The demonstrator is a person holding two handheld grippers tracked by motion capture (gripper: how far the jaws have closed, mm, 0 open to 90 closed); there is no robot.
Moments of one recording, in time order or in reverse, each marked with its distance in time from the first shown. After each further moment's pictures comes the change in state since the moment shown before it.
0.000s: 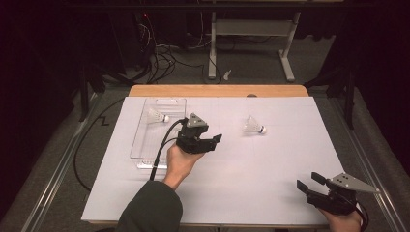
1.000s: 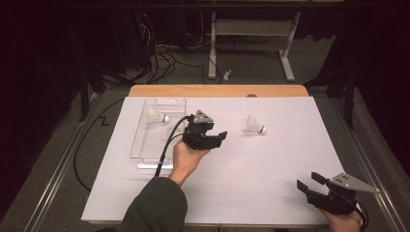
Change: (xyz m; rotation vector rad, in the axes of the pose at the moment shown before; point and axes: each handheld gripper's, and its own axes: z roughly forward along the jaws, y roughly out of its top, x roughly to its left) left arm -0.005 0.002 0.017 0.009 -0.010 -0.006; right arm 0.000 0.000 0.000 0.000 0.002 -0.002
